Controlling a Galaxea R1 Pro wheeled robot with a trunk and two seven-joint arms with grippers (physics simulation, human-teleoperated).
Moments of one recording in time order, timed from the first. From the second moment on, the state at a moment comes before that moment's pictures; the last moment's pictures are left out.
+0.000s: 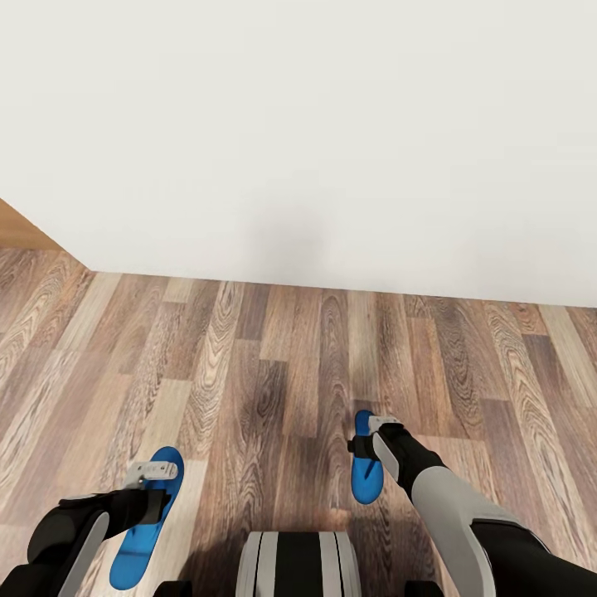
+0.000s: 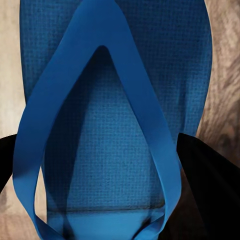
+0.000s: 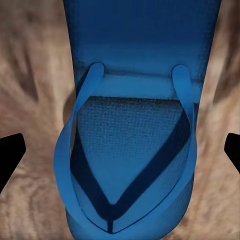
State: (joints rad) left arm -0.14 0.19 0.04 -1.60 0.16 1.02 -0.08; right arm -0.86 0.10 -0.10 -0.30 0.02 0.50 -0.08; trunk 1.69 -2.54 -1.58
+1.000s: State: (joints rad) left arm -0.14 0.19 0.04 -1.60 0.16 1.02 -0.08; right arm -0.86 0.10 -0.10 -0.30 0.02 0.50 -0.08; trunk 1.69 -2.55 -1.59
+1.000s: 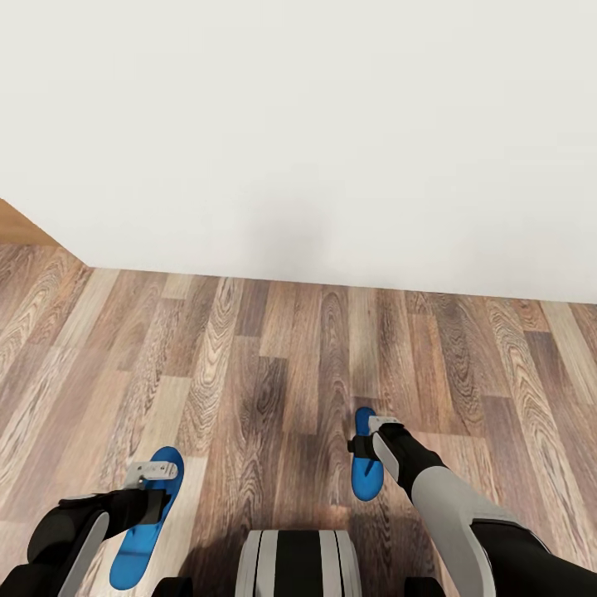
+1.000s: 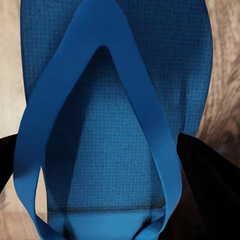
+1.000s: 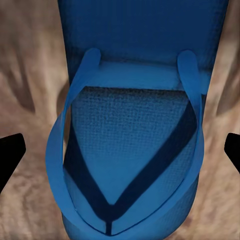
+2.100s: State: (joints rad) left arm -0.14 0.19 0.04 -1.60 0.16 1.02 -0.08; right arm -0.86 0.10 -0.10 -0.30 0.02 0.50 -0.08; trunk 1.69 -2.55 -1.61
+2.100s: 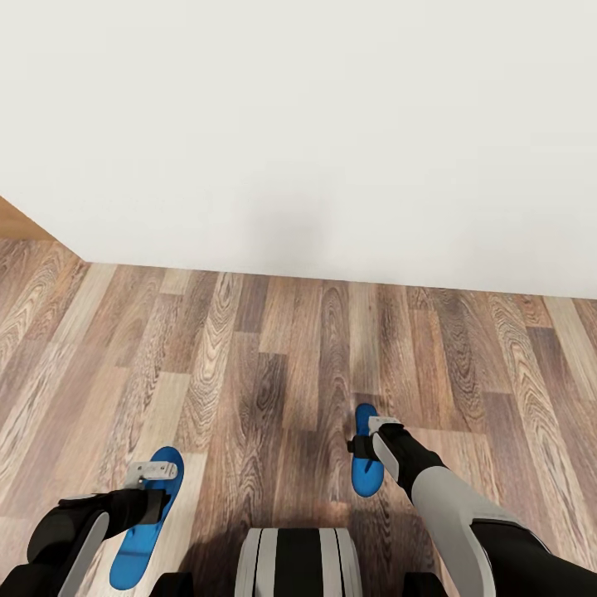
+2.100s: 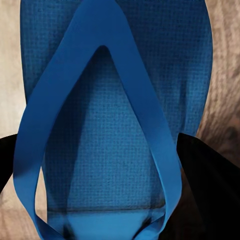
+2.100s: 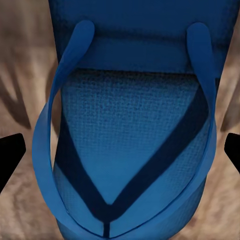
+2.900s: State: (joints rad) left arm -0.14 0.19 0.04 -1.60 0.16 1.02 -0.08; right arm -0.86 0.10 -0.10 -0.29 0.03 0.50 -0.08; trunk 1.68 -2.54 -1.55
